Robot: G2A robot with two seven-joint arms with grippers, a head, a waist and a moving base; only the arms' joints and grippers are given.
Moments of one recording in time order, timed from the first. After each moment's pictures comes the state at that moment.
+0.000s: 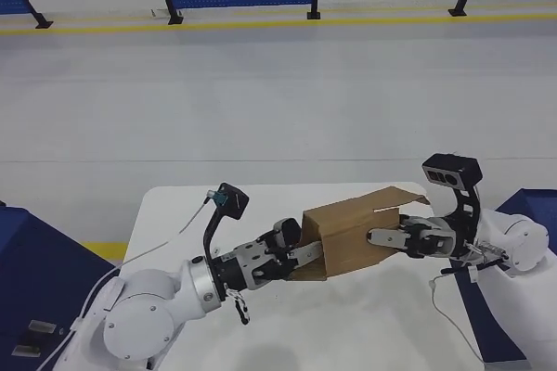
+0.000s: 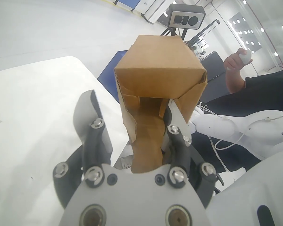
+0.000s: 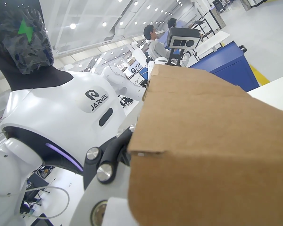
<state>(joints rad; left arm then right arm) 1.26 -1.08 -1.16 -2.28 0.16 0.08 -0.71 -1.20 -0.90 1.42 -1.83 0.78 -0.56 1.26</state>
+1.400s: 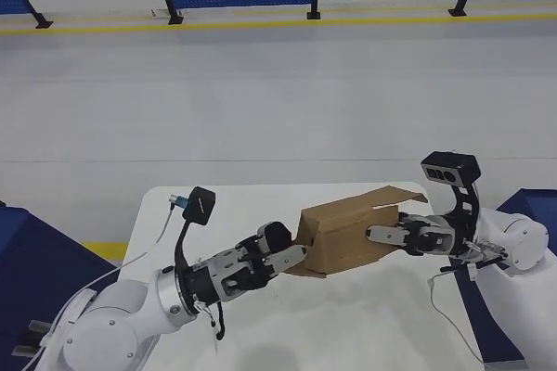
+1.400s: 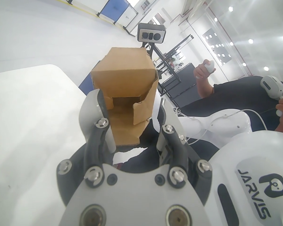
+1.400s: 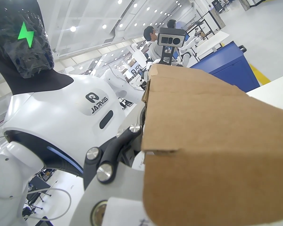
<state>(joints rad) 1.39 -1.06 -1.31 -2.35 0.00 0.01 -0.72 -1.19 -0.91 1.43 -1.83 0.77 -0.53 1.26</state>
